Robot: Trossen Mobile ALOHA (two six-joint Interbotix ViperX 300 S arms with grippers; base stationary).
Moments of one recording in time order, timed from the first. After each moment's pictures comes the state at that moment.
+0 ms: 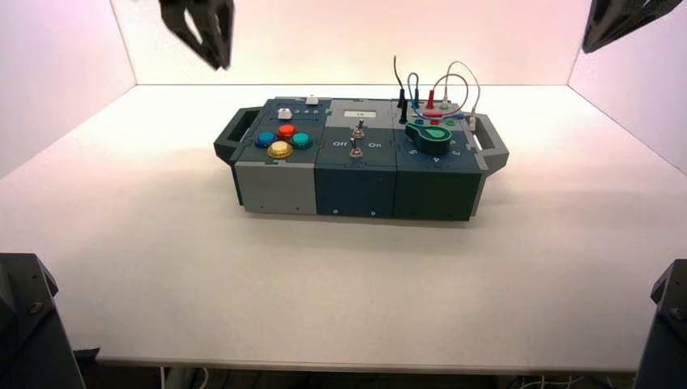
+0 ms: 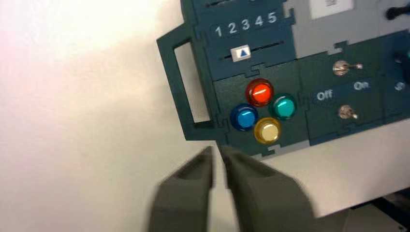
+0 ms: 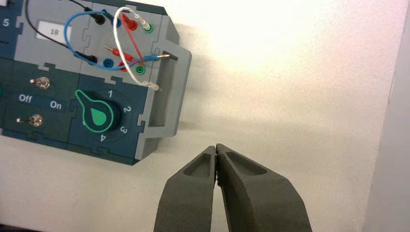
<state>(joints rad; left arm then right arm) -0.36 -0.09 0.56 -0.10 0.90 0.01 0.01 -0.45 0.80 0.11 0.83 -0.14</state>
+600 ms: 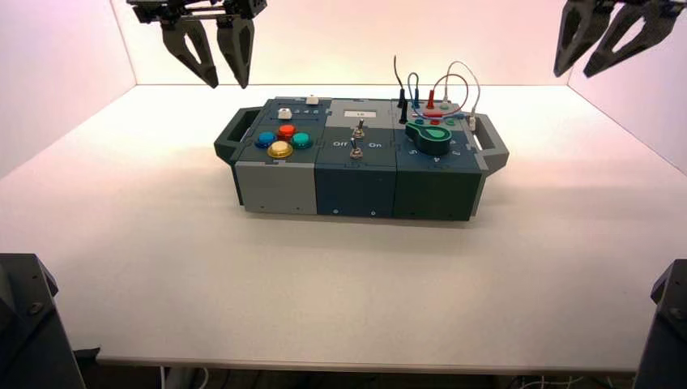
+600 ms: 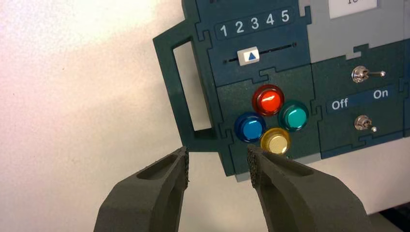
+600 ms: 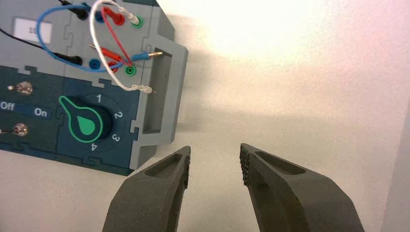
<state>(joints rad) -0.36 -0.02 0.56 -0.10 0.83 0.00 0.01 -0.34 0.80 0.12 0.77 -0.12</state>
